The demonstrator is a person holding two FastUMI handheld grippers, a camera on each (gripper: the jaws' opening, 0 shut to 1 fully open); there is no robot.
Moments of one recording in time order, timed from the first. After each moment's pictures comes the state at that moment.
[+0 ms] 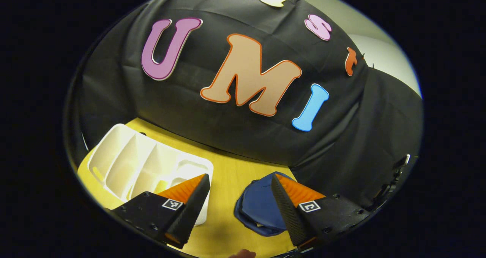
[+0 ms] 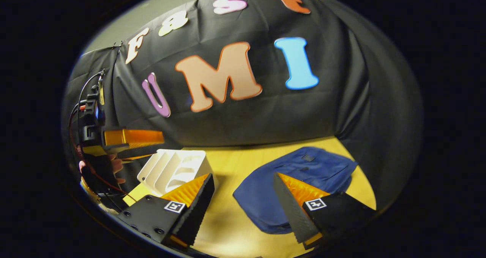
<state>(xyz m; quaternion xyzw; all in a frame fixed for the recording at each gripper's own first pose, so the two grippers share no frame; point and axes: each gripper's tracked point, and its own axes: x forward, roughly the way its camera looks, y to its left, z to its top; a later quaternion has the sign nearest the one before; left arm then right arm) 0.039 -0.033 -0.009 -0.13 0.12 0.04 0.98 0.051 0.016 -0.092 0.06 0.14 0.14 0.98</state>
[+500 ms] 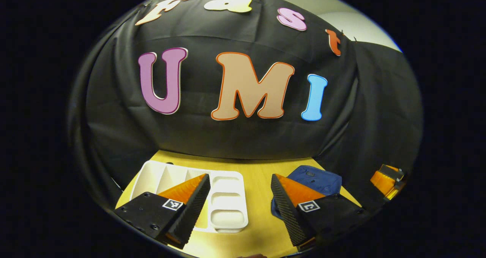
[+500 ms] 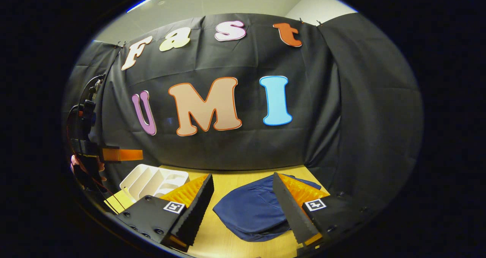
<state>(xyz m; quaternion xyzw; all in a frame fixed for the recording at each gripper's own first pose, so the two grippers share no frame) 0.005 -0.001 0.011 0.02 0.11 0.06 0.99 0.015 -0.010 -0.033 0.02 0.05 0.06 1.00</state>
